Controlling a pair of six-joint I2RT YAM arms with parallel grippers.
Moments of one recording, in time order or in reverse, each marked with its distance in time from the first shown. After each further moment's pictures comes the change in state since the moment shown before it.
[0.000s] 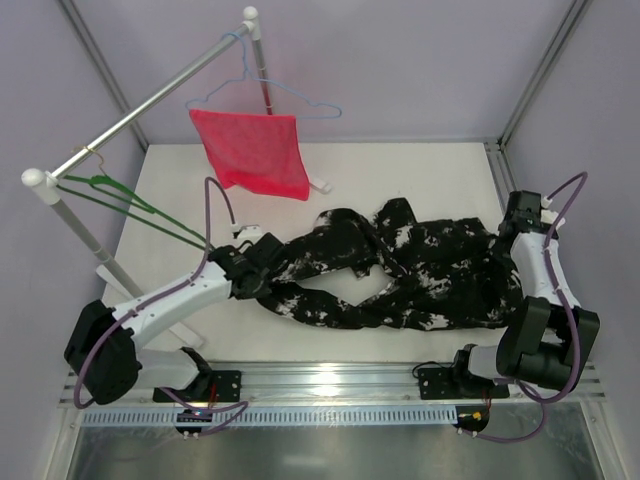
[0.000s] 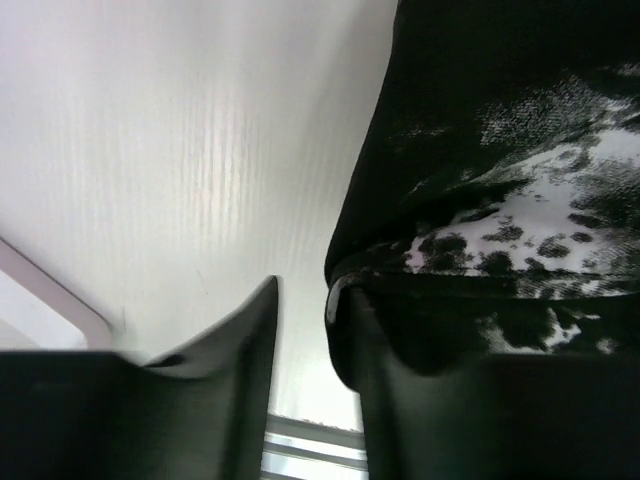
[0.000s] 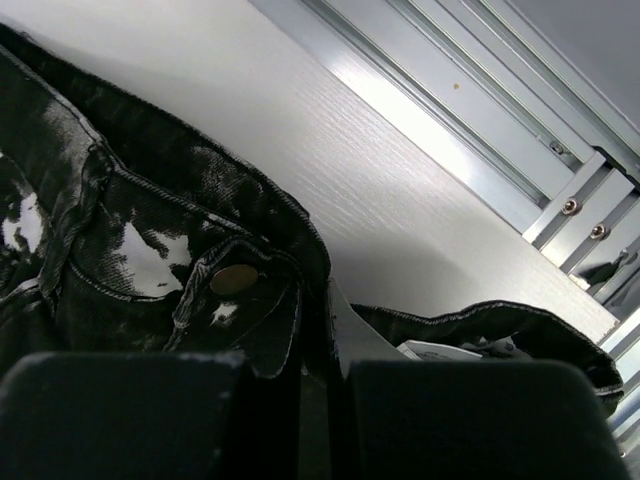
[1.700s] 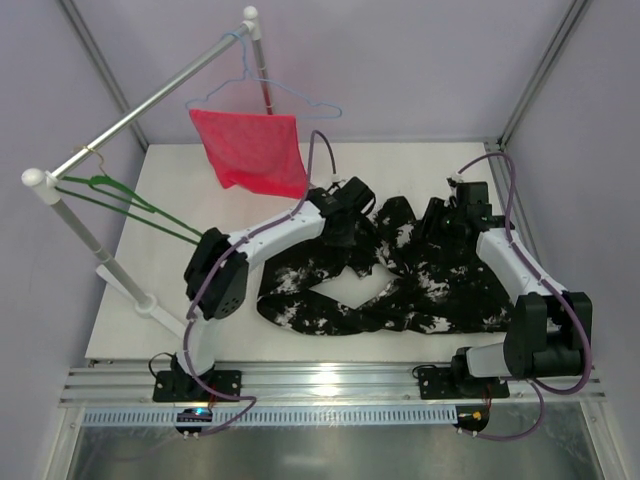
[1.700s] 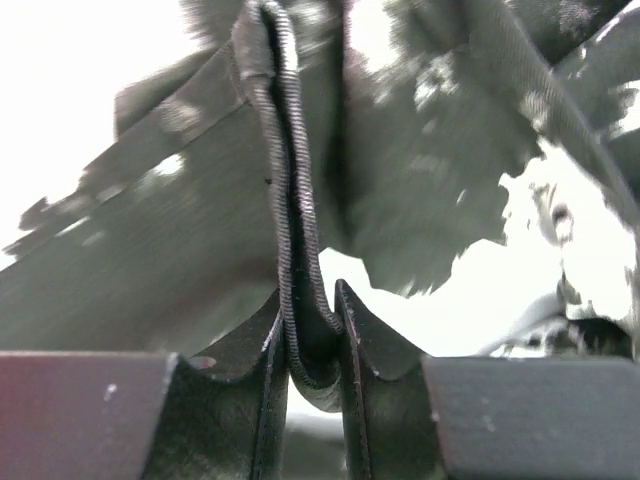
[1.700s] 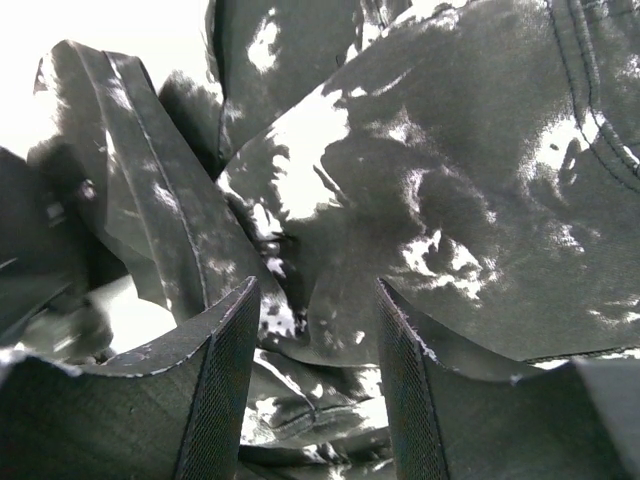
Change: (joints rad) left arm -0.085 0.787 0.897 0.045 0.249 0.201; right arm 0.347 0.041 -0.011 0.263 -0.620 -0.176
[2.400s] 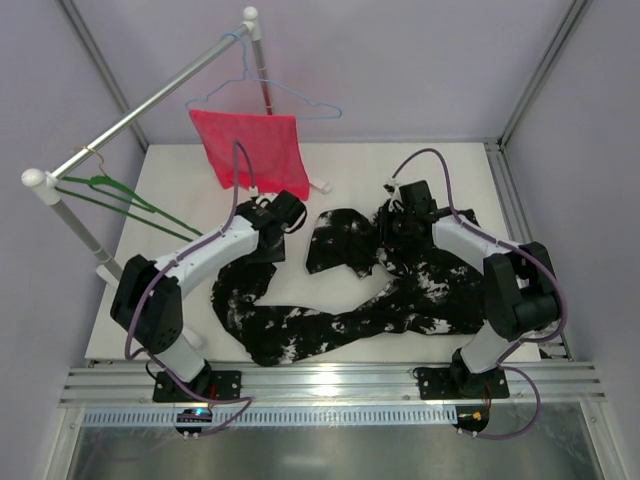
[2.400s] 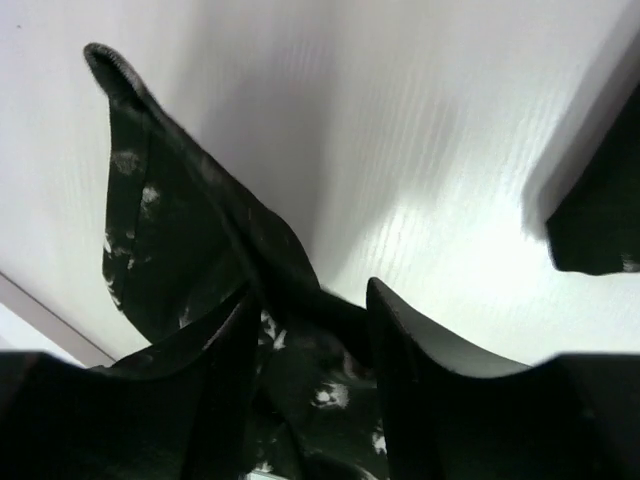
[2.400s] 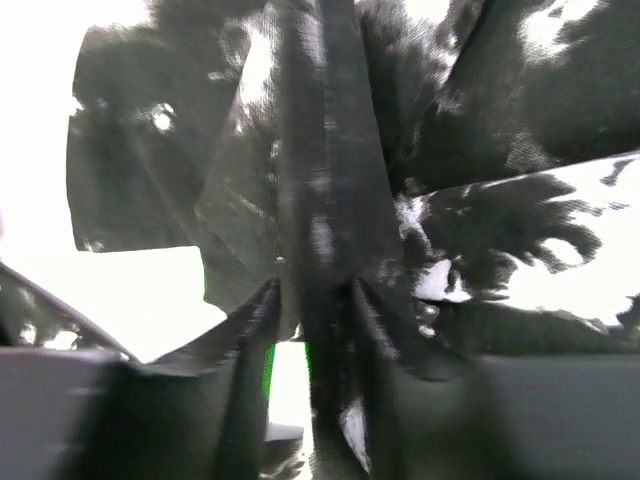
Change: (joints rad) left arm 0.180 -0.444 -0.531 -0.118 -0.229 -0.054; right arm 0.269 0.255 0.084 0.135 -0.081 -0.070
